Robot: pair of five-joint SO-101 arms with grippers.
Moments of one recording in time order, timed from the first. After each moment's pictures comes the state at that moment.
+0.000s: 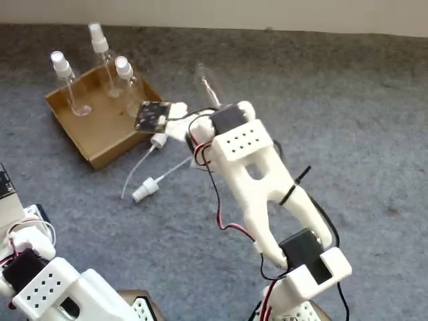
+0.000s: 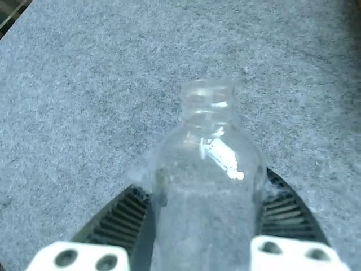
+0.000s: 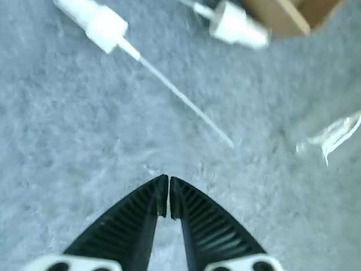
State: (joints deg) left arm -57.0 -74.3 71.4 54.5 -14.2; right arm -33.1 2.3 -1.6 73.7 54.0
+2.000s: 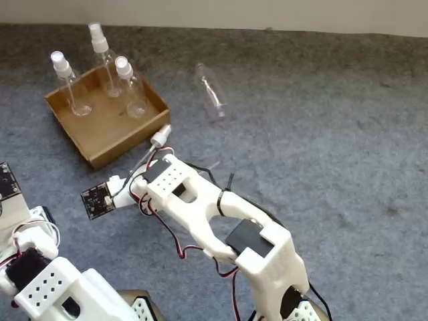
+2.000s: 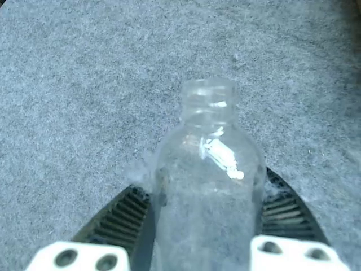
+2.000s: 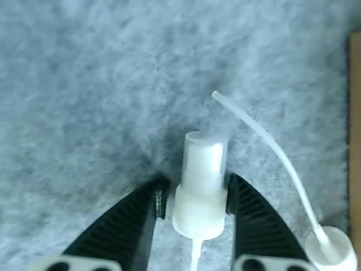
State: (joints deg) left arm -55.8 -74.3 73.6 54.3 -14.2; right arm -51.8 24.5 4.7 46.8 68.9
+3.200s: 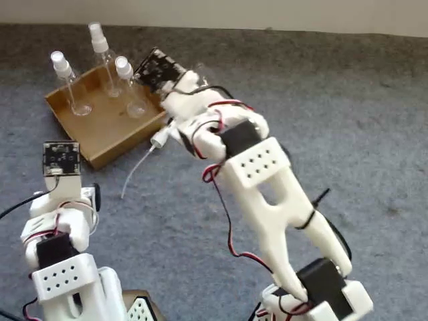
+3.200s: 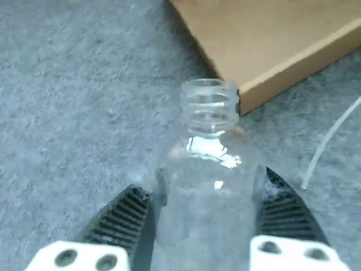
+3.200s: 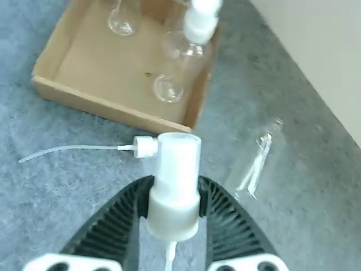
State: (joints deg) left arm -30.0 -74.3 74.9 51.7 -14.2; right arm -35.1 -11.6 1.8 56.4 27.3
